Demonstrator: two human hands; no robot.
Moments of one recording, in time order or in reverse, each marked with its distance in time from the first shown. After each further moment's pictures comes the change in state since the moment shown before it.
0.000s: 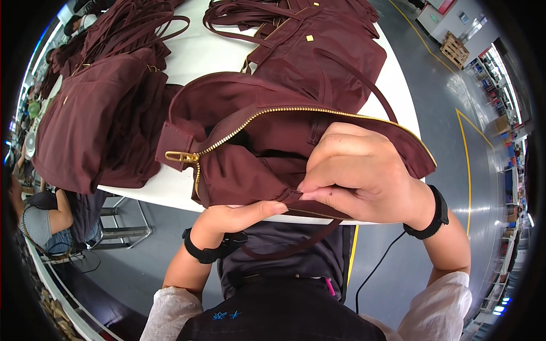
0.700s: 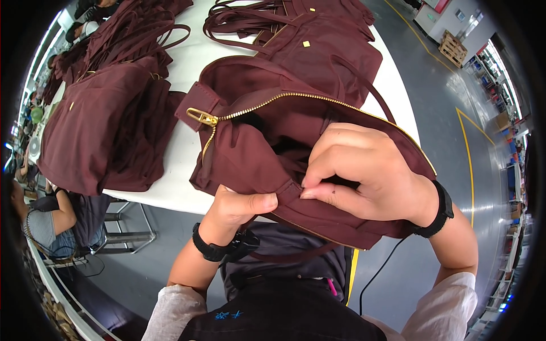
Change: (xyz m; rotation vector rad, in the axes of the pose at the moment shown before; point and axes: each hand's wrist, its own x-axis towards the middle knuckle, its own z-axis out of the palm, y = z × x) left_hand 0.019 0.002 0.016 -0.707 0.120 -0.061; right_hand 0.001 -0.010 -0.012 0.032 -0.025 0.048
